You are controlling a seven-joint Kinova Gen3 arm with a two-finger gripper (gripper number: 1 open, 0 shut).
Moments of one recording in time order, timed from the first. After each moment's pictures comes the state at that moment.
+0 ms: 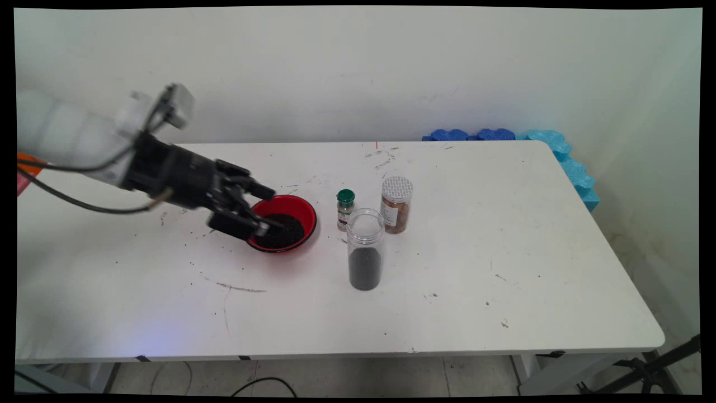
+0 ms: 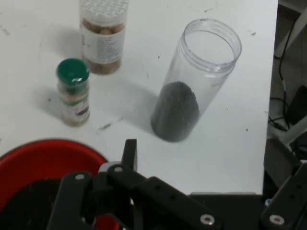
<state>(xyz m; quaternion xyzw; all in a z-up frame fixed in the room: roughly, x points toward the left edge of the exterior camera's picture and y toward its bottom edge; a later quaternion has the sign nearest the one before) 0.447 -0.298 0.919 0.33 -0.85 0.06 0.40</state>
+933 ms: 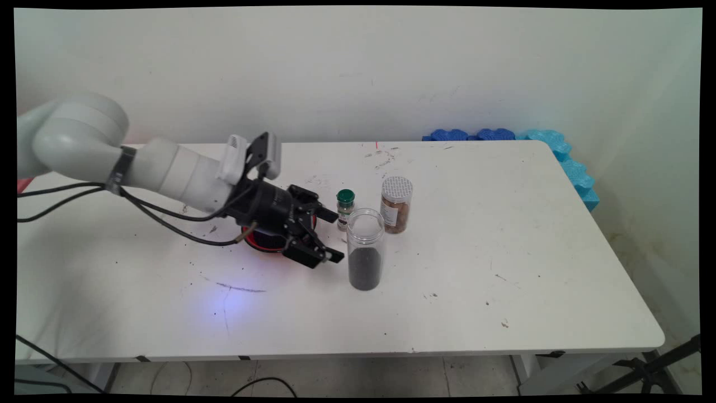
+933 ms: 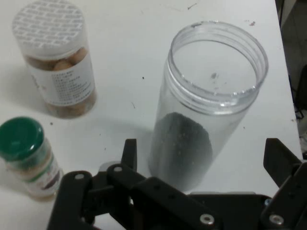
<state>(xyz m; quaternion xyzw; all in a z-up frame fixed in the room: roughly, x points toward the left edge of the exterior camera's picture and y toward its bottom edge) 0.377 -0.348 0.840 0.24 -0.88 0.07 0.41</state>
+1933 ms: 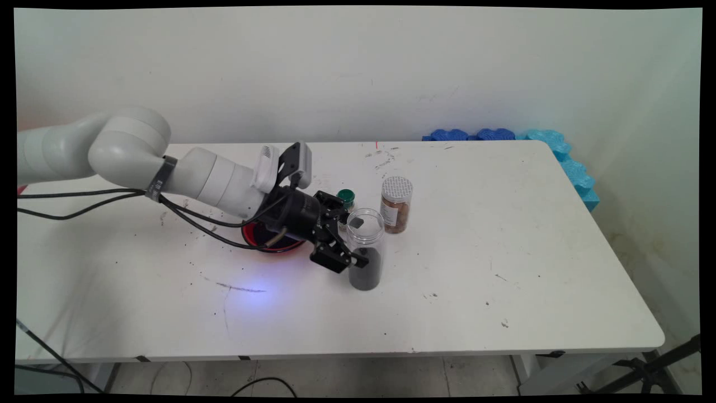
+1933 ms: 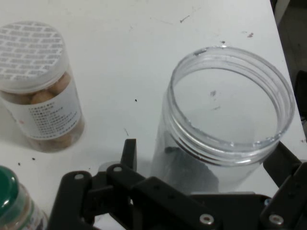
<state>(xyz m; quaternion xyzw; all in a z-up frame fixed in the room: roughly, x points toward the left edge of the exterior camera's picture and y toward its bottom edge) 0.346 -0.370 0.816 0.21 -0.88 0.06 0.43</state>
